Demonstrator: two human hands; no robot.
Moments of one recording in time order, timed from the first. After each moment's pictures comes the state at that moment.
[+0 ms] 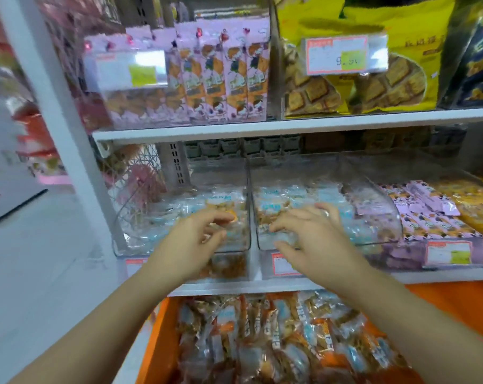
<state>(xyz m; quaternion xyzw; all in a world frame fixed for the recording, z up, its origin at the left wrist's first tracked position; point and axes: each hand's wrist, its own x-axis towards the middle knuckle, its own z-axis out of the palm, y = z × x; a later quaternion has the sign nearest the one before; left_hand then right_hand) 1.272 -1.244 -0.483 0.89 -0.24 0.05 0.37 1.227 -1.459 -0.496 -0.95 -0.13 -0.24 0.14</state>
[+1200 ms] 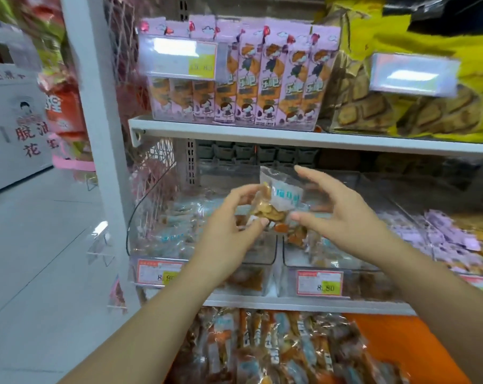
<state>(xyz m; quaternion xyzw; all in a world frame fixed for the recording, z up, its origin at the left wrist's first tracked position) 1.288 -1.251 -0.487 0.75 -0.25 0.08 0.61 1.269 -1.445 -0.452 -0.90 -0.18 -0.19 0.36</state>
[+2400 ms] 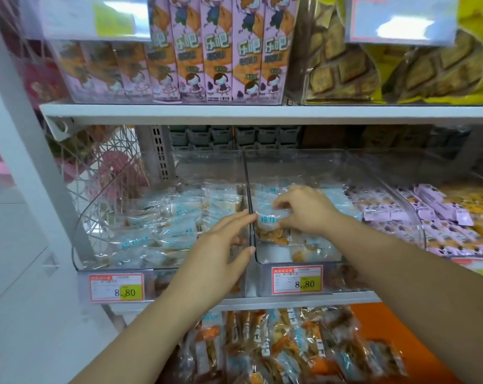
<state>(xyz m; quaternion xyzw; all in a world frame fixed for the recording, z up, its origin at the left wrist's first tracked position) 1.304 -1.274 -0.529 0.88 -0.29 0.04 0.39 1.365 -1.490 -0.514 -1.00 -0.04 -0.06 0.05</state>
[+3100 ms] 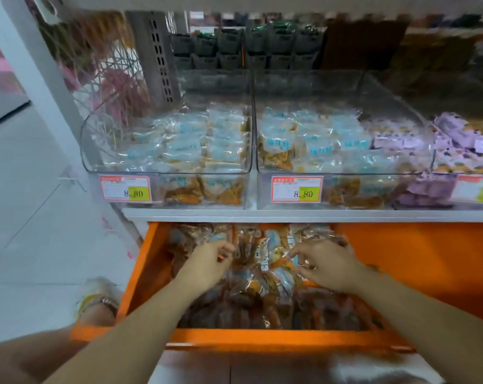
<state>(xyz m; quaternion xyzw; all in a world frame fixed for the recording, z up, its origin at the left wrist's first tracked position) 1.254 -1.249 -0.680 0.91 -0.12 -0.15 0.36 1.212 -1.499 -0.652 -0.98 -0.12 0.12 0.14</state>
